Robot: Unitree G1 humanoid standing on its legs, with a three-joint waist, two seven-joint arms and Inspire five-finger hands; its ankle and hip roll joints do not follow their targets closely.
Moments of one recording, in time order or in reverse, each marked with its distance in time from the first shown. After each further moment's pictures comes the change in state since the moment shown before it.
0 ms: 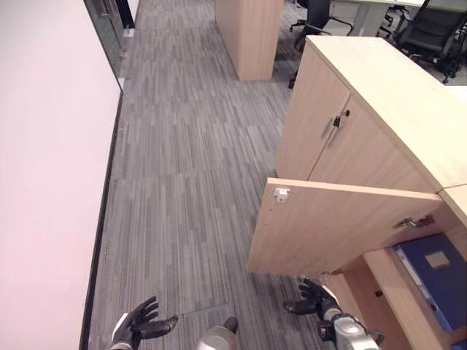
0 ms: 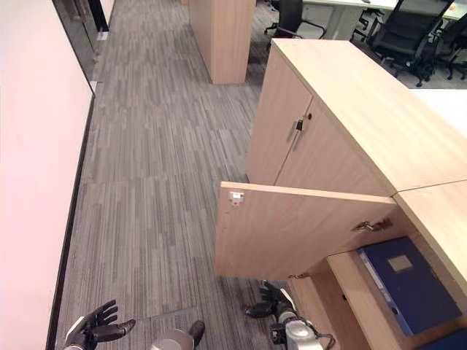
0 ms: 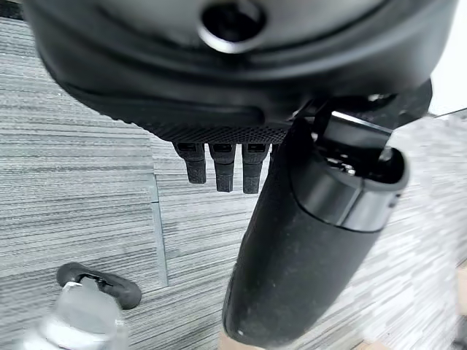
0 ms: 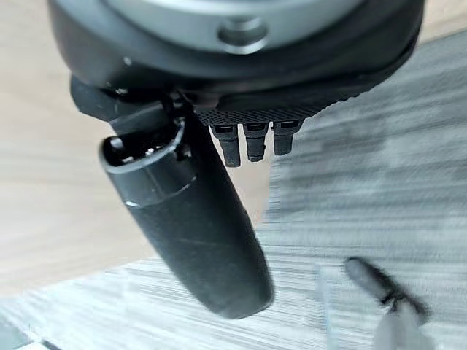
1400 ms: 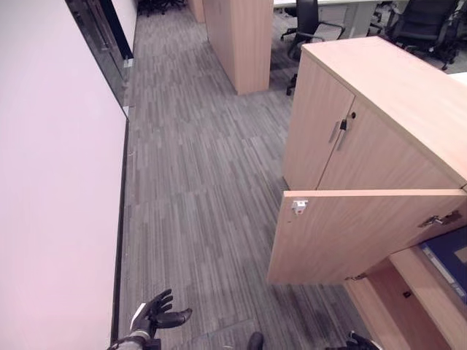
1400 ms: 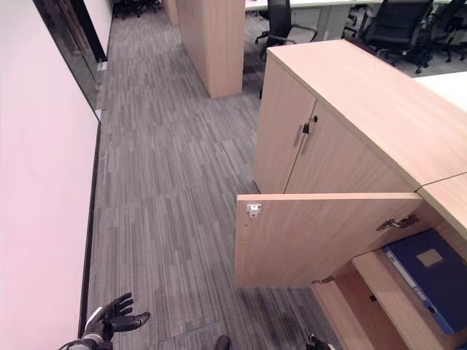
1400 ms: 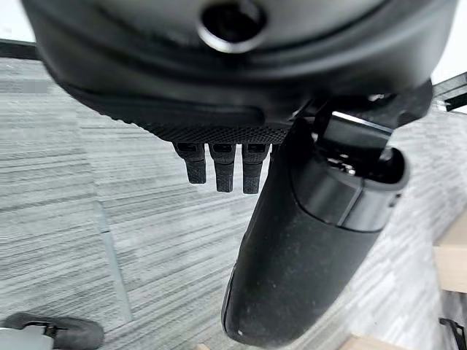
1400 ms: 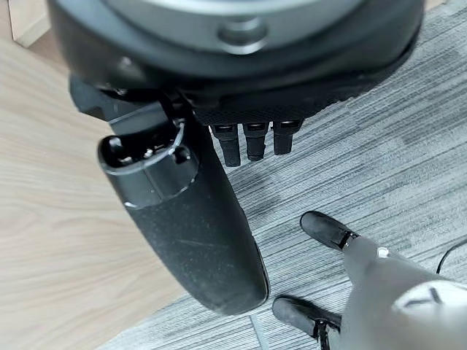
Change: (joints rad) left arm -0.100 -0.048 -0.095 0.050 -0.054 -0.027 0.068; right arm 0.110 -0.143 -0.109 0.129 0.060 0.039 -0.052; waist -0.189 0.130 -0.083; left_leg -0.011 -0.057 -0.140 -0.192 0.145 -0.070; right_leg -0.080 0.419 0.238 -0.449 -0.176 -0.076
